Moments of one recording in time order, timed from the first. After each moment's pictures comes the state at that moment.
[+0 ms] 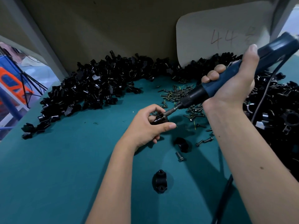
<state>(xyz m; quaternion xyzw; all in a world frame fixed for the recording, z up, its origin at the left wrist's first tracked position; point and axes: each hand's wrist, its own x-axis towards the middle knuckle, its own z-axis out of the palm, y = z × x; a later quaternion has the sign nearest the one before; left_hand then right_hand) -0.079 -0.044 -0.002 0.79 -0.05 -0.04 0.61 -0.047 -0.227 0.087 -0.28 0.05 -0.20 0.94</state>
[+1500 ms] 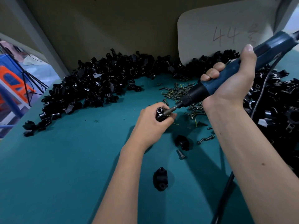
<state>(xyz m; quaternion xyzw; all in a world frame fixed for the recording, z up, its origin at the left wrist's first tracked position) -0.078 -0.064 -0.009 0.84 -0.08 0.10 0.52 -0.042 -0.229 0.077 -0.29 0.04 -0.16 0.94</state>
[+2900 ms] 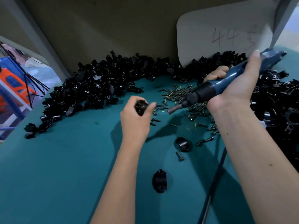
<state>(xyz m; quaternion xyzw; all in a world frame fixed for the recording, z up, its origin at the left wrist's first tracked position) -0.075 -0.052 -0.005 0.81 0.08 0.28 0.52 -0.024 -0.249 0.073 -0.19 0.09 -0.07 0.97</state>
